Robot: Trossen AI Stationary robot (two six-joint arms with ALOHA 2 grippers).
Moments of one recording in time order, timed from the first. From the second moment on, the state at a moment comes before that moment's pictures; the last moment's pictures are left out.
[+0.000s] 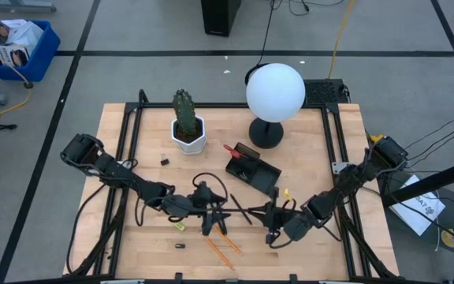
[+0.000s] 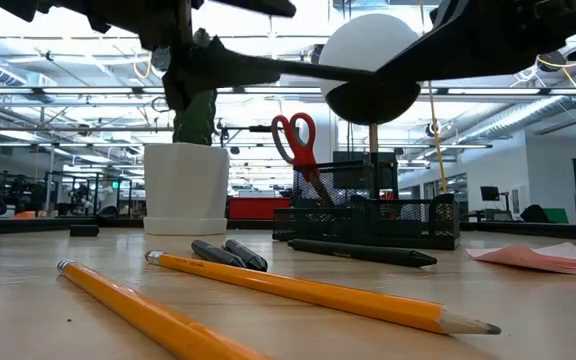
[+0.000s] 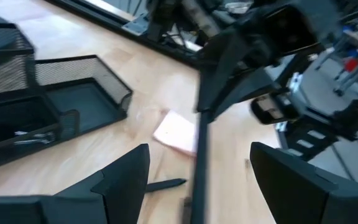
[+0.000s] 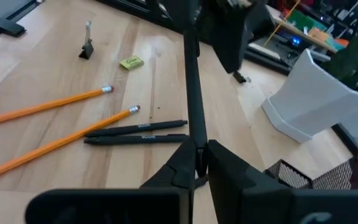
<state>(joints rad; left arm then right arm) -0.46 1.63 0.80 0.49 -0.44 -0.58 0.65 1.61 0.74 0.34 0.79 0.00</state>
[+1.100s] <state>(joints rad) -0.45 1.63 0.80 0.47 -0.45 -0.60 0.66 1.61 0.74 0.34 0.89 0.01</state>
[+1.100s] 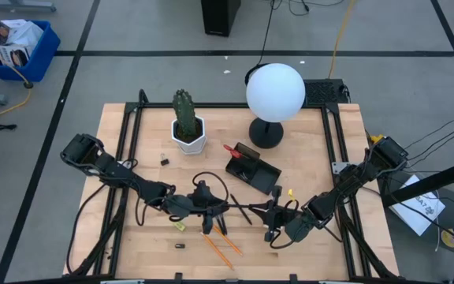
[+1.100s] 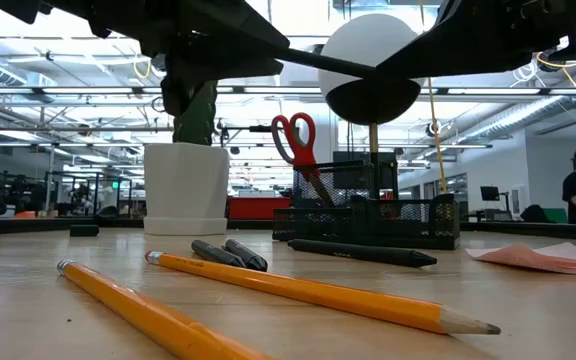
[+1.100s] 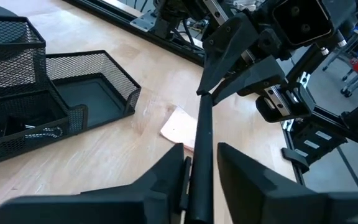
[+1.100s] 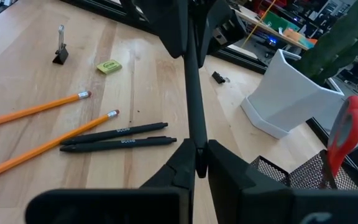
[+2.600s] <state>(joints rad) -0.45 1.63 0.80 0.48 -0.44 -0.56 0.64 1.61 0.72 0.36 0.81 0.04</state>
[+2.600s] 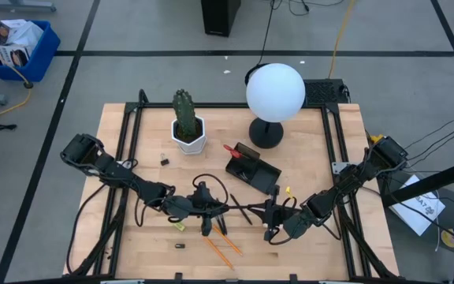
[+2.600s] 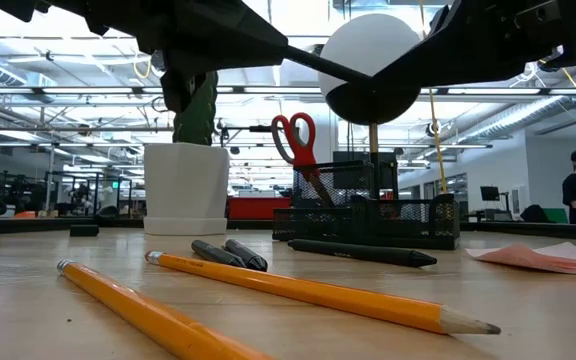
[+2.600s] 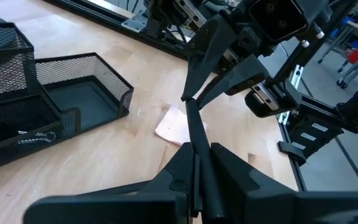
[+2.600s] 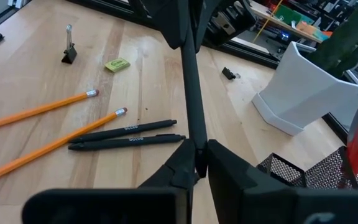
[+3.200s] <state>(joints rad) -0.45 1.63 0.80 0.54 -0.46 -0.55 0.66 1.59 0.72 0.38 0.82 0.02</state>
